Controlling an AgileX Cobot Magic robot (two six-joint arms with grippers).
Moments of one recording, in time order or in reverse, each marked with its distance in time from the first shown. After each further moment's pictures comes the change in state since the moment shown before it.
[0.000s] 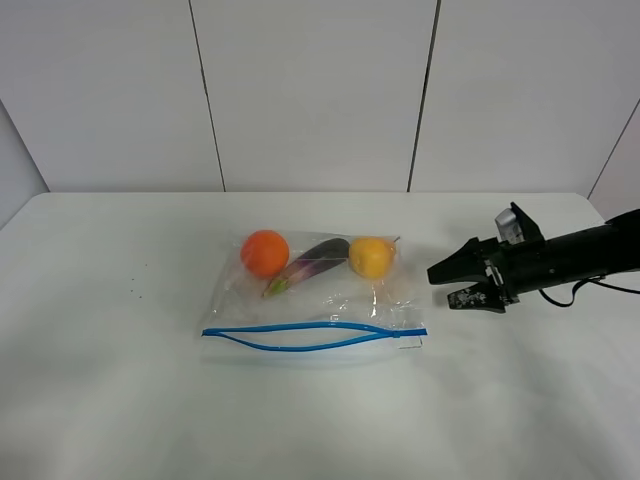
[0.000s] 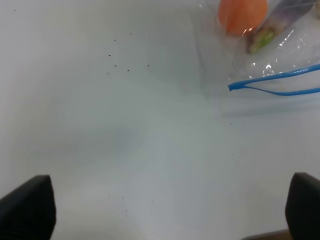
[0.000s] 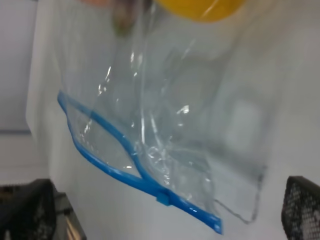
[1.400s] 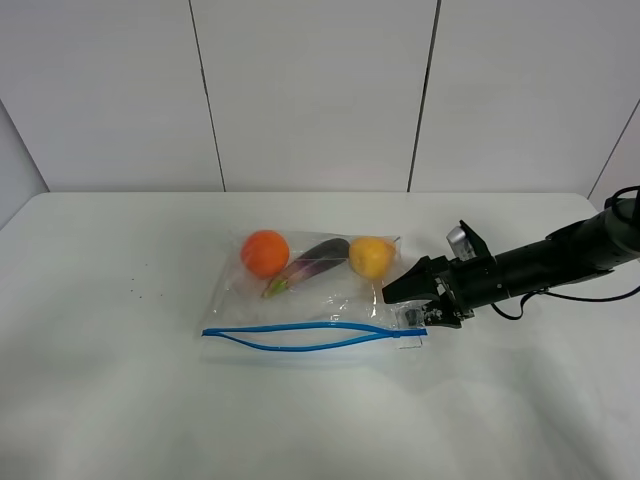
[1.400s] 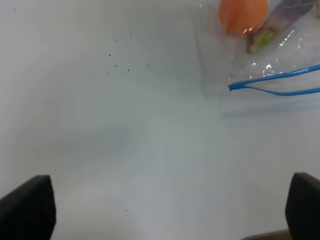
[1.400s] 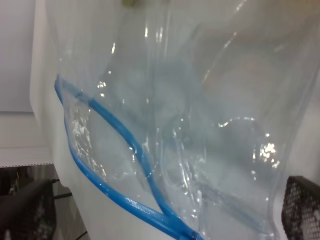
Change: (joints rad) left arm 0.000 0.000 0.000 0.000 0.000 0.000; right arm 0.141 0.079 -0.001 0.091 -0.047 -0.015
